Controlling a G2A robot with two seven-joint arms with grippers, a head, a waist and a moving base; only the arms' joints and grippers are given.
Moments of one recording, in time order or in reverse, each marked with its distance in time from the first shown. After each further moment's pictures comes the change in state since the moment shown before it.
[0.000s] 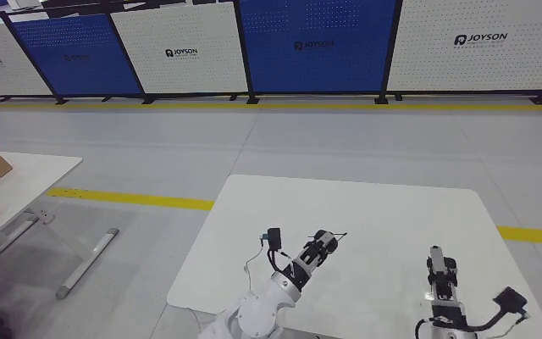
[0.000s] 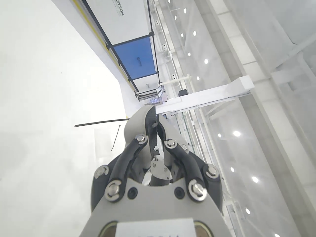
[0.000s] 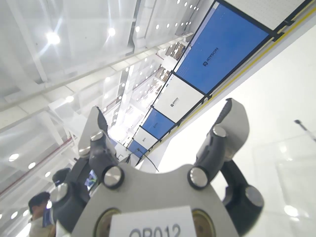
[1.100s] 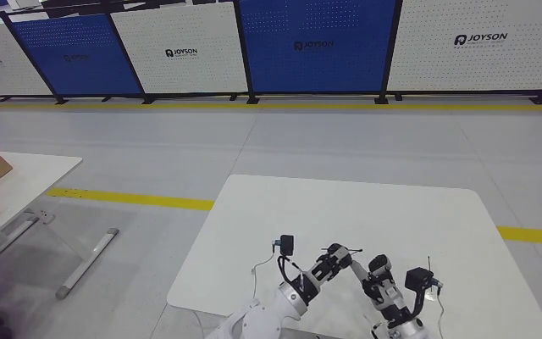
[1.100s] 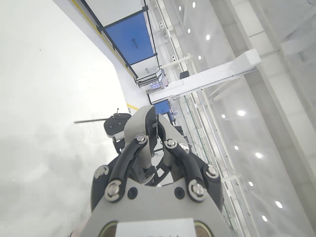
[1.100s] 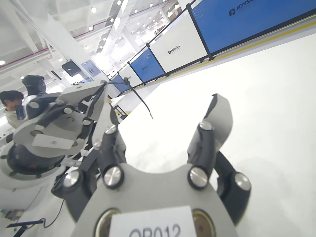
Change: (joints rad) left arm 0.013 0.008 0.048 -0.008 0.088 -0.060 -0.048; right arm 0.128 -0.019 -0.180 0.162 -0.458 -0.045 0.203
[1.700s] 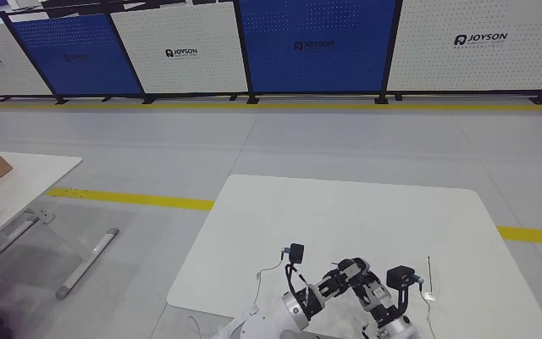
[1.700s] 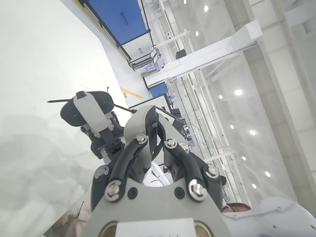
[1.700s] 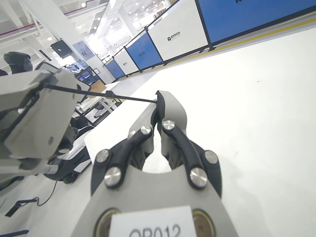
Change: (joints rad) left arm 0.046 0.016 0.006 -0.021 0.053 -0.067 -0.131; right arm 0.046 -0.006 -0.064 0.050 -0.097 0.034 0.047
